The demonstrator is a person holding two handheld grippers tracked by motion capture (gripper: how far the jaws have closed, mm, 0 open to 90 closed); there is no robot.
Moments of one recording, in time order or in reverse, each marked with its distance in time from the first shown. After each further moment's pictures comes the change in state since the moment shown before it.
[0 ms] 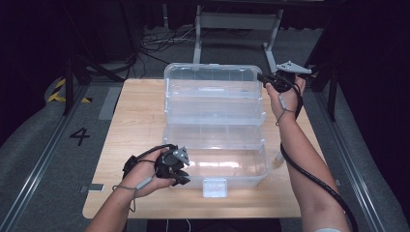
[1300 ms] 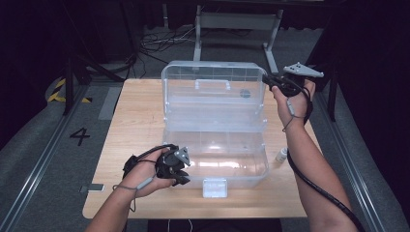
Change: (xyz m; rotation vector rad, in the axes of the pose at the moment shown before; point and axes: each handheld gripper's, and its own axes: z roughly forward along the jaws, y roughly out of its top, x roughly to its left) left arm -0.002 0.002 -0.001 0.022 0.014 0.009; right arm 0.018 0.014 -0.046 -0.017 0.002 0.000
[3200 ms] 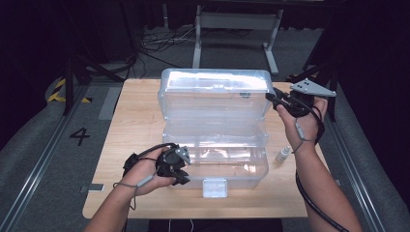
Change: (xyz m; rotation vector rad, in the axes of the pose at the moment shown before) left arm 0.004 0.003 -0.001 0.019 -0.027 -0.006; right arm 0.038 -0.008 -0.066 0.022 -0.012 -0.039
